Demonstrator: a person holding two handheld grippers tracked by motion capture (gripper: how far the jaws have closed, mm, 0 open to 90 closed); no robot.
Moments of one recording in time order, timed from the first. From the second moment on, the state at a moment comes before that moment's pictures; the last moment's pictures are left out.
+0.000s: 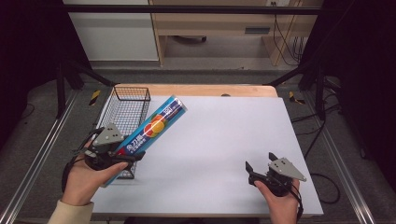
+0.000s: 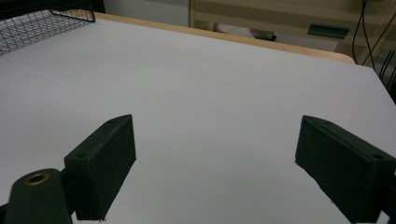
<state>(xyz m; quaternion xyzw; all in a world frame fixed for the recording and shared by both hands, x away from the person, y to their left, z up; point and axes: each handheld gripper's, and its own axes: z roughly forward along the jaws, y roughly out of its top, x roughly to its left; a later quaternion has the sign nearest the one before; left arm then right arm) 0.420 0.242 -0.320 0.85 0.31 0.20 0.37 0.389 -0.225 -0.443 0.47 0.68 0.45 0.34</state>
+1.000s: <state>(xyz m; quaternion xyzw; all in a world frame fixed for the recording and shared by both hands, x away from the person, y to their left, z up) 0.415 0.281 -0.329 0.83 0.36 0.20 0.38 0.389 -0.227 -0.443 0.47 0.68 0.45 0.34</state>
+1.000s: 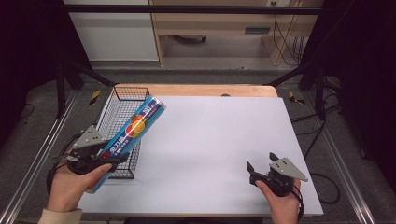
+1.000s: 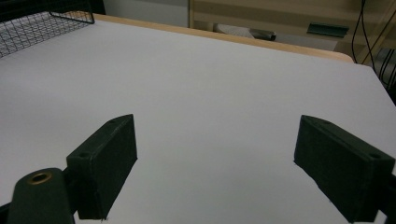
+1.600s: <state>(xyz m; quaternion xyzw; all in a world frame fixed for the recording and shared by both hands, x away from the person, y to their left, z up) 0.414 0.291 -0.317 0.82 0.39 0.23 0.36 0.388 -0.227 -0.443 0.47 0.68 0.45 0.34</state>
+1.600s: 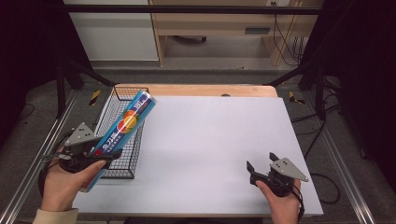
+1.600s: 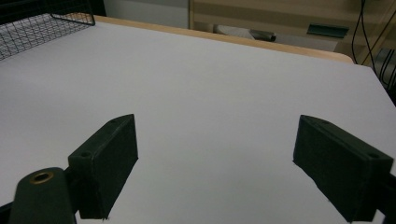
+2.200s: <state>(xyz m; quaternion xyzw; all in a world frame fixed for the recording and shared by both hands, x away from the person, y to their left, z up) 0.417 0.277 -0.303 0.80 0.43 0.28 0.30 0.388 -0.227 -0.442 0.47 0.67 0.46 0.34</state>
